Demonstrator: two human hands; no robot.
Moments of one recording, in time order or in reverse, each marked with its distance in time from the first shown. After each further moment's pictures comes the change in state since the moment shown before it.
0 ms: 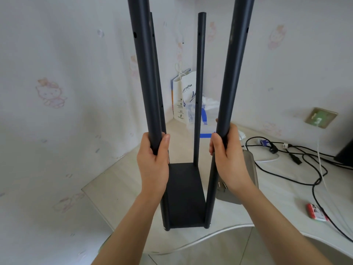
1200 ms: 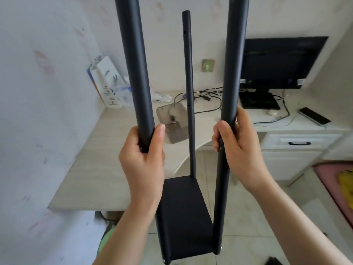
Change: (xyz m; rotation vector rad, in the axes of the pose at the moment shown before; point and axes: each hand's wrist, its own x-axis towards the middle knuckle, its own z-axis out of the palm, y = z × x) left_hand -0.126 0.115 -0.138 -0.294 -0.474 0.023; right_hand -0.262 -0.160 -0.008 -0.139 0.452 0.022
